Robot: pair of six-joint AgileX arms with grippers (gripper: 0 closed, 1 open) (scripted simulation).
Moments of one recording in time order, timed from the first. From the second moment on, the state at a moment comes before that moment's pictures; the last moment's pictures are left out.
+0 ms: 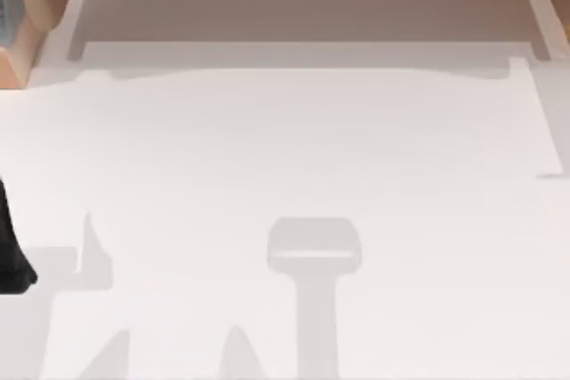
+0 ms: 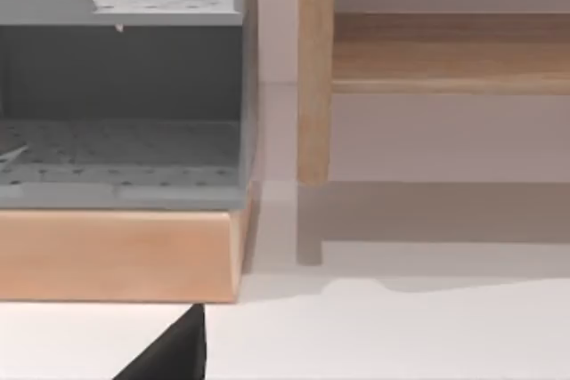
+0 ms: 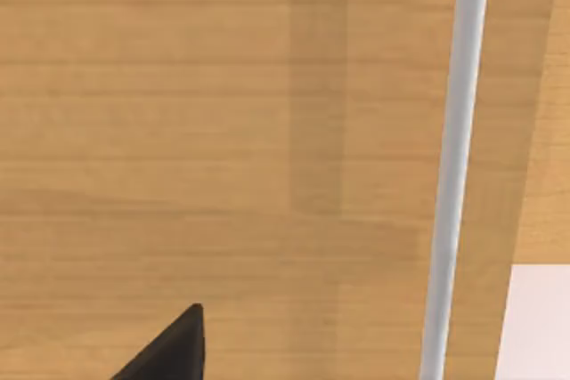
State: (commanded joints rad) left arm 0.00 0.00 0.00 0.00 0.00 0.00; right arm -0.75 2.04 0.43 1.61 -0.71 -1.55
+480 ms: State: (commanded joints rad) left arm 0.00 0.00 0.00 0.00 0.00 0.00; right arm -0.70 2.05 0.50 1.57 -0.67 -1.55
